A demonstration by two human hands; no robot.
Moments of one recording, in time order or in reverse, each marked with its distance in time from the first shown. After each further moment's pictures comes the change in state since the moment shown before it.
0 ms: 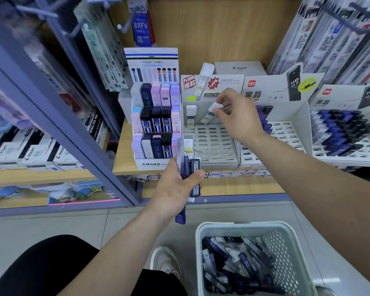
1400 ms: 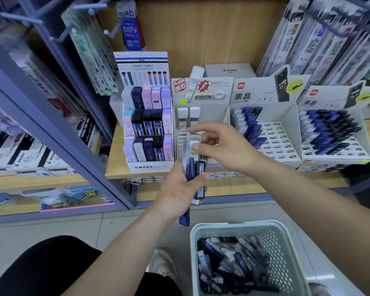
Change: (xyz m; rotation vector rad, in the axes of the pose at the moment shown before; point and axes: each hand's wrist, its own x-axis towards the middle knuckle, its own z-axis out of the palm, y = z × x) left_hand -0.002 0.013 0.020 -0.003 -0.079 -0.030; right_hand -0.063 -0.035 -0.016 0.278 -0.434 0.103
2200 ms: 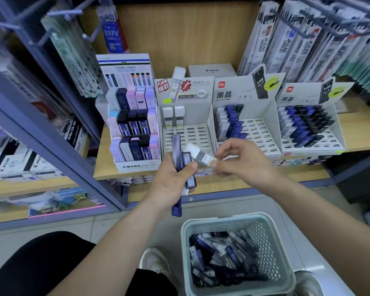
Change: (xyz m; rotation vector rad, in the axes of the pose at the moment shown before) left_hand 0.003 0.008 0.013 0.069 0.071 0.040; right_hand -0.066 0.037 -0.025 0.358 0.171 0.194
